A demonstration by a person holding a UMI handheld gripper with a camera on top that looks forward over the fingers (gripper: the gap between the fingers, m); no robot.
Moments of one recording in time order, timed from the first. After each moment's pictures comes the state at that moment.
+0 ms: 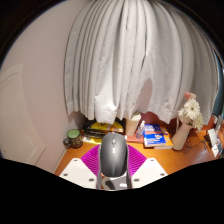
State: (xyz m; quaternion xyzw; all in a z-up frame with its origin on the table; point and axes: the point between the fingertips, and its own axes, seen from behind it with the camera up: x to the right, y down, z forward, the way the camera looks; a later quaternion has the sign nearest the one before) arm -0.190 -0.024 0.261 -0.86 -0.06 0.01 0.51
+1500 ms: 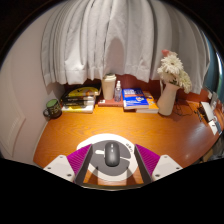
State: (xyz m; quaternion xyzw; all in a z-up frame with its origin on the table) arm -0.068 -0.106 0.138 -0.91 0.00 0.00 0.40
